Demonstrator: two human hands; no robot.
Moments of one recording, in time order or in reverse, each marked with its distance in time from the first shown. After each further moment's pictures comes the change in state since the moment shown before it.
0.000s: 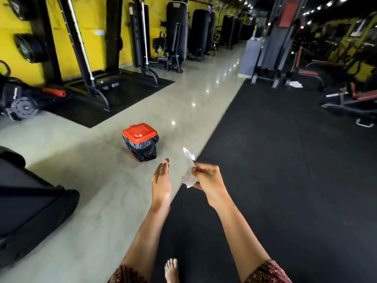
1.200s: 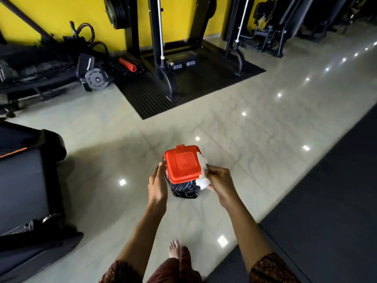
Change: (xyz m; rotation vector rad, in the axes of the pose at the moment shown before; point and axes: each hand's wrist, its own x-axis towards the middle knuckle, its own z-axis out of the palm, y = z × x) left_hand 0.730 0.088 0.055 0.064 0.459 -0.005; right_hand 0.796 -0.056 0.241 -0.133 -0.444 0.080
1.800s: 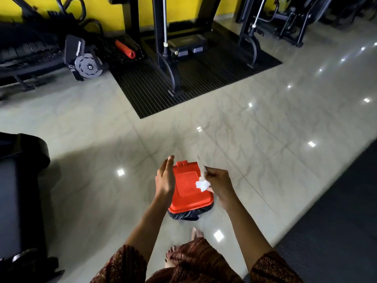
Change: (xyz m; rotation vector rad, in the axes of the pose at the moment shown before) left_hand 0.274 0.020 0.073 0.051 0.011 -0.088; right_hand 0.262 -0.034 0.045 -0.156 -0.010 0.099
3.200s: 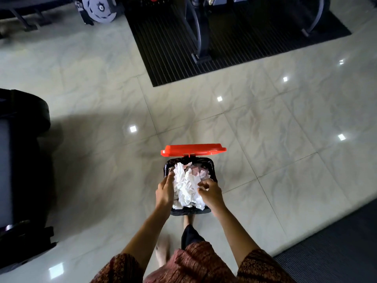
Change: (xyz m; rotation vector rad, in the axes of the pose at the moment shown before) left_hand 0.155 -0.078 0.029 0.030 0.171 -0.446; right_hand 0.184 0.054 0.048 -0.405 -0.279 0.209
